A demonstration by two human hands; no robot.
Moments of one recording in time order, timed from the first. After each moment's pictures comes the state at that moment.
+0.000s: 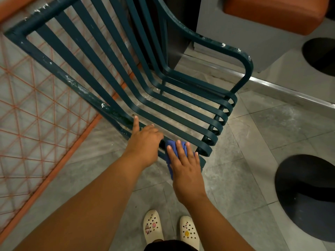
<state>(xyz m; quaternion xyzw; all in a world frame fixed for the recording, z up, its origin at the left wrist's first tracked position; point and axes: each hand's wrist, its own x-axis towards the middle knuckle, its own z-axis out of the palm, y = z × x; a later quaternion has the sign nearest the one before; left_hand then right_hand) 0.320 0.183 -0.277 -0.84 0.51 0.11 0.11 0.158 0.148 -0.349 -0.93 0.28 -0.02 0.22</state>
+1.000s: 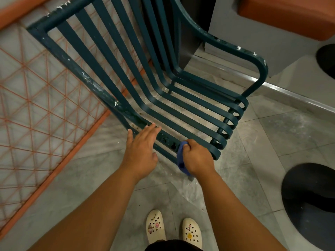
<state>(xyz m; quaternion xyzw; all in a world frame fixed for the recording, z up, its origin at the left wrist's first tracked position) 0.332 0.241 -0.301 -0.89 0.42 0.12 -0.13 0.215 0.103 -0.330 -0.83 0.42 0.09 0.36</state>
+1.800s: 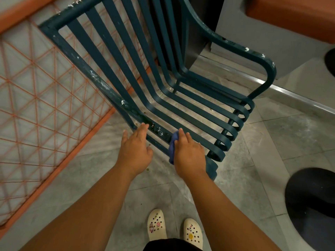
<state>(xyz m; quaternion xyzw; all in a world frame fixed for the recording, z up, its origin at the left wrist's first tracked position) 0.348 0.256 -0.302 -0.92 0.32 0.12 -0.18 0.239 0.131 -0.343 -0.91 0.34 0.03 0.24</state>
